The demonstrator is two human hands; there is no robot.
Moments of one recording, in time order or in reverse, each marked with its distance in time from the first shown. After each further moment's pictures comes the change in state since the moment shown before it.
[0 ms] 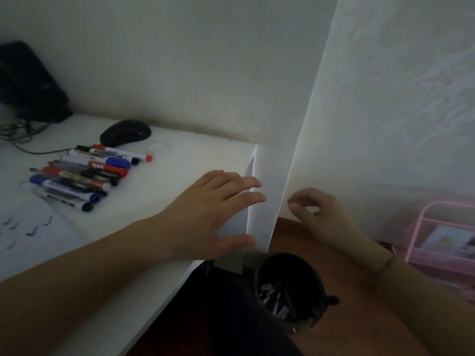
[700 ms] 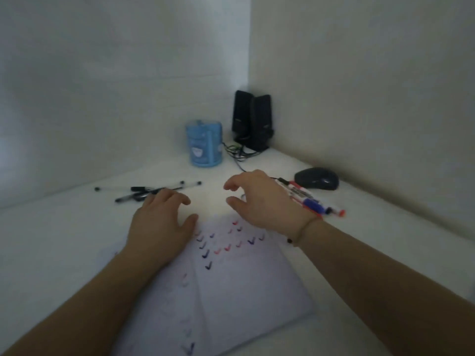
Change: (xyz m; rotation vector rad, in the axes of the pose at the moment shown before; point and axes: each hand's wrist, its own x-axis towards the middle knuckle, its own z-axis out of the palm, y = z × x) left_hand -0.293 -0.094 -0.088 0.353 0.324 -1.390; right_hand 0.081 -0.320 0.268 -0.204 -0.468 -0.867
